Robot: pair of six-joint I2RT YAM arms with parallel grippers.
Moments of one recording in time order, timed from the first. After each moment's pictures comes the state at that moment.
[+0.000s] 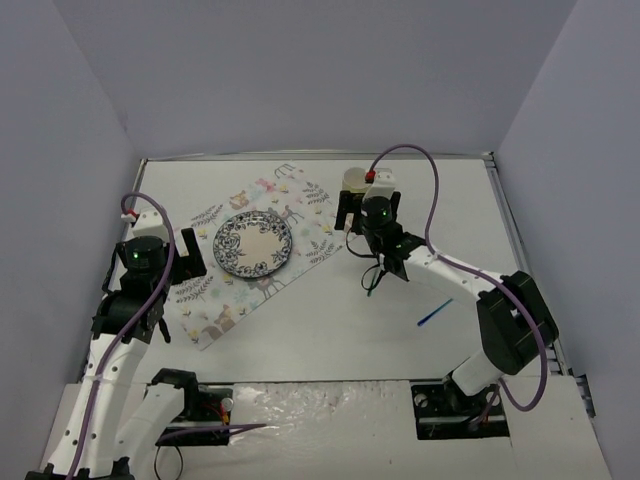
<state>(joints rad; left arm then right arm) -0.12 0.73 0.87 -0.67 -0.24 -0.23 0.59 1.55 0.95 0.23 0.39 0.33</state>
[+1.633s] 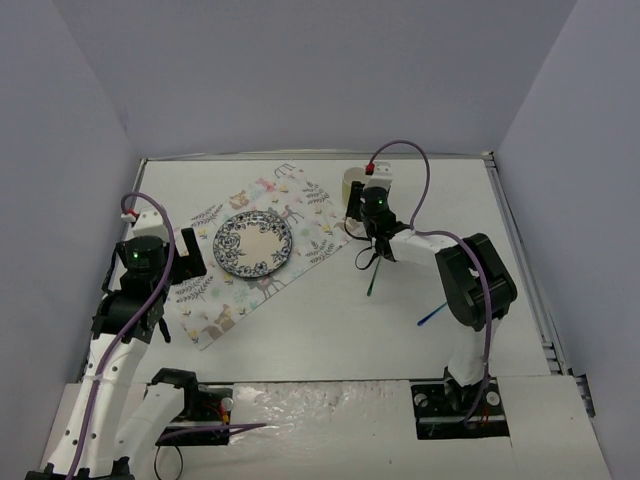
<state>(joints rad) -0.12 0.73 0.87 -0.67 -0.24 -0.23 0.47 1.87 1.05 0.47 0.35 0.29</state>
